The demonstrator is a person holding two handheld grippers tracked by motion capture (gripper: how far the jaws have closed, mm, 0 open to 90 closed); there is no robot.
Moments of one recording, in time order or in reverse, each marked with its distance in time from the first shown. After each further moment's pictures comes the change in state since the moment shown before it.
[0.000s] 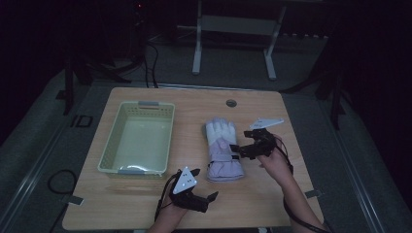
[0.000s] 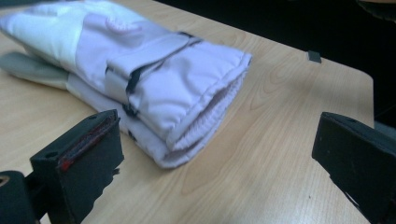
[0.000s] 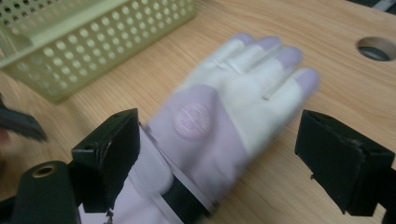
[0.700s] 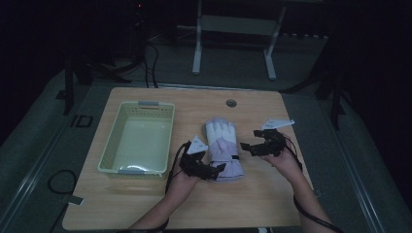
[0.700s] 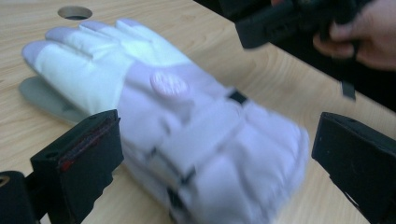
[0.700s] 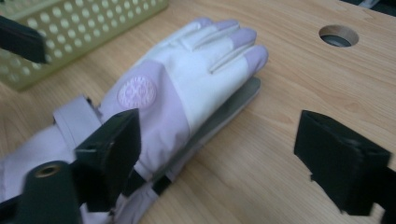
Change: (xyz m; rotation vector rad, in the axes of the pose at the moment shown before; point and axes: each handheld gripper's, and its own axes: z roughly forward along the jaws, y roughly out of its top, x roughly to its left) left arm 0.046 0.076 0.048 0.120 0.044 -0.128; right arm -0.037 -0.022 -0.004 -0.037 -0.017 0.012
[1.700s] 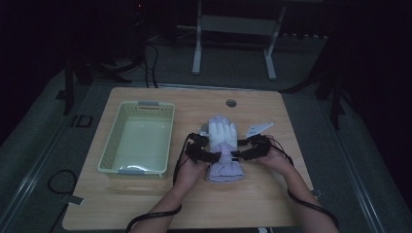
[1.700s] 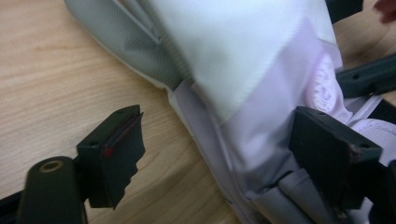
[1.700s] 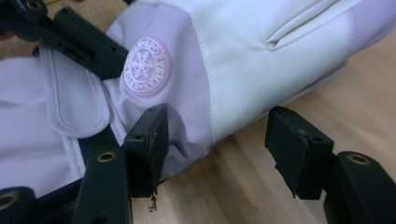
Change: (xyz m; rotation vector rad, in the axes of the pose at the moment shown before) left arm 0.042 -0.008 0.057 0.267 0.167 -0.200; right arm -0.016 -0.023 0.064 0.143 0.216 -0.194
